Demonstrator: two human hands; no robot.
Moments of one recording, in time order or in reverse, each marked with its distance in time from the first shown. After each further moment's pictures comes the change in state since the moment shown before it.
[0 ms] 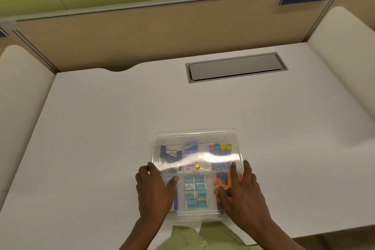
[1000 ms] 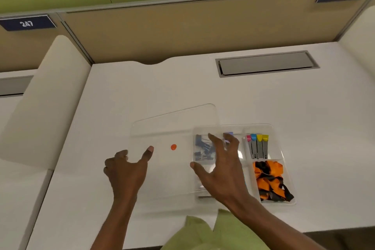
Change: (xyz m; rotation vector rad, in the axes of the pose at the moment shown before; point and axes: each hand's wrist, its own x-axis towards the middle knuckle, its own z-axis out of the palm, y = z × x) left_hand 0.049 -0.140 -0.107 -0.474 0.208 -0.334; right_hand -0.006 -0.181 0.014 0.452 0.277 -0.224
